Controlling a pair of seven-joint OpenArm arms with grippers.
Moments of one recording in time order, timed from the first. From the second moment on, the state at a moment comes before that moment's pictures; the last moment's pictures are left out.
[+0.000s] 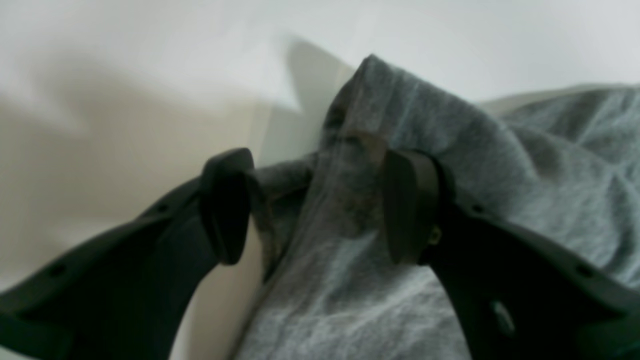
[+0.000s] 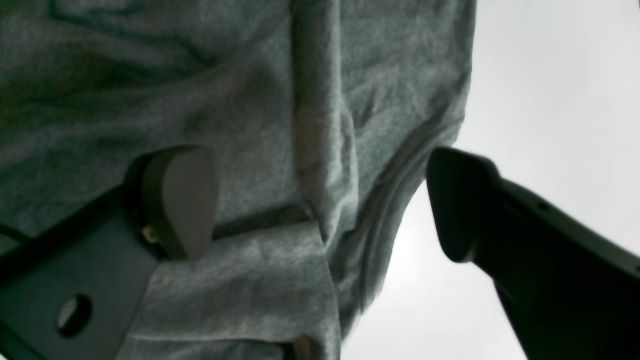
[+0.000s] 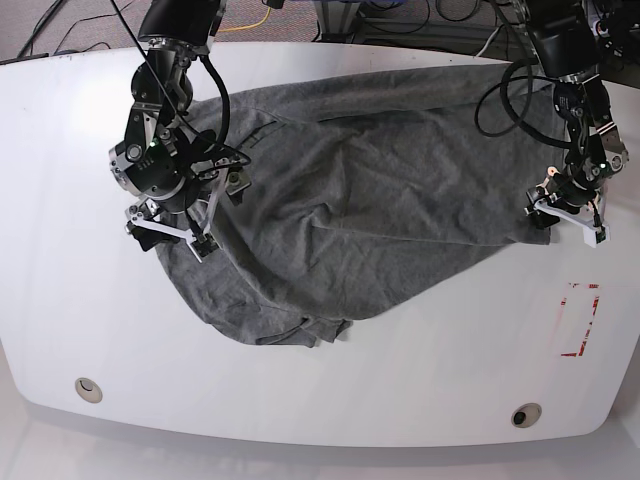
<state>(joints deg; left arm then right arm) -1.9 -16.9 -24.1 77.6 -23.1 -8.0 45.4 -0.9 1.4 10.8 111.7 0.7 40.6 -72.3</state>
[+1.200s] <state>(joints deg) -1.7 -16.0 -17.7 81.2 -23.1 -7.9 46.3 -0.9 1.4 10.8 111.7 0.9 40.6 -72.3</state>
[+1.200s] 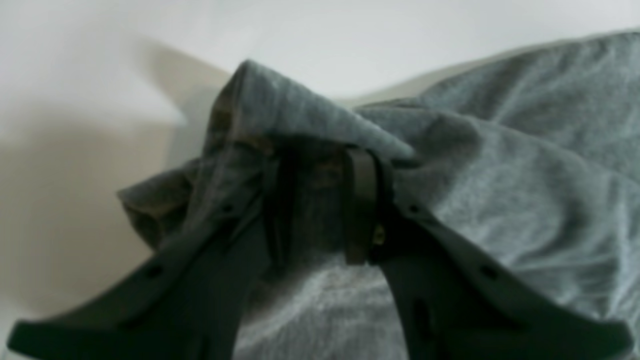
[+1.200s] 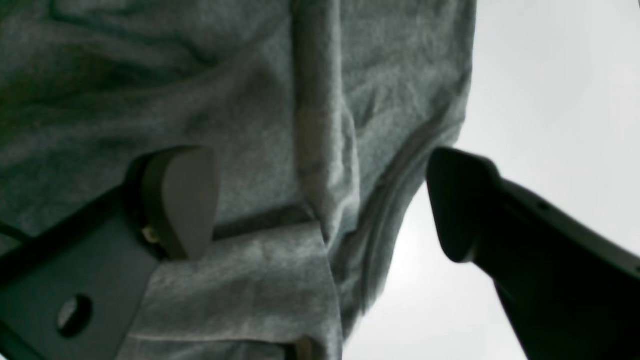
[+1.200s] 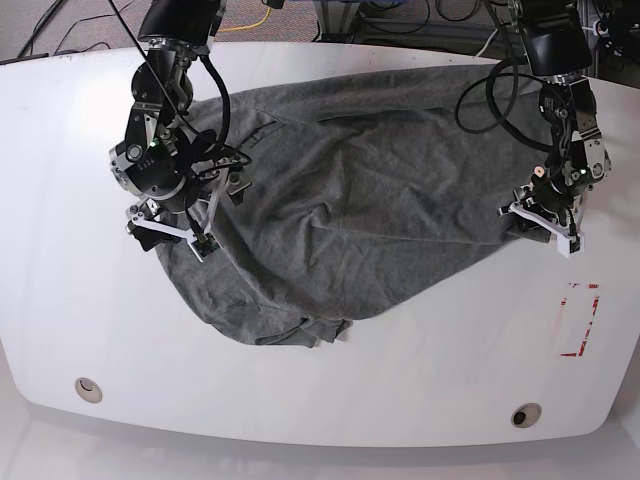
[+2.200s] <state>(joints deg) -7.0 -16.2 -17.9 77.3 -18.2 -7.7 43.3 -1.0 1.4 10.8 111.7 0.9 40.6 -72.4</state>
